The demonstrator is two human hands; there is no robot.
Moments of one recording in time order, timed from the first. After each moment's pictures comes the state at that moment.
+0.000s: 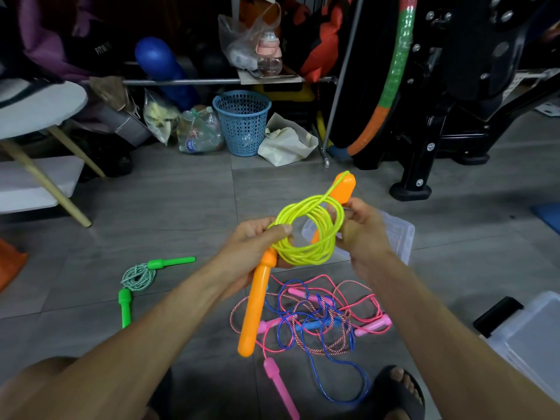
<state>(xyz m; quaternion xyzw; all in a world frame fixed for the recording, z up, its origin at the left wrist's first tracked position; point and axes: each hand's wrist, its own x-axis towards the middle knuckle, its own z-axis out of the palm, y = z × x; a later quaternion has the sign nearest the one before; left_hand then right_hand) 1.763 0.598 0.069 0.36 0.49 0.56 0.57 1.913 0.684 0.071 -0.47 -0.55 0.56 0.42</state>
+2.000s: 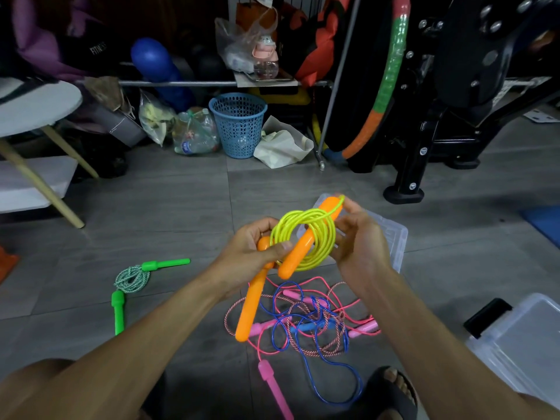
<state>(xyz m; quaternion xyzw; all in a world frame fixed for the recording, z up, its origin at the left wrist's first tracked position) 1.754 0.600 0.049 0.47 0.49 0.53 0.51 1.916 0.671 0.082 -0.41 -0.37 0.71 0.43</state>
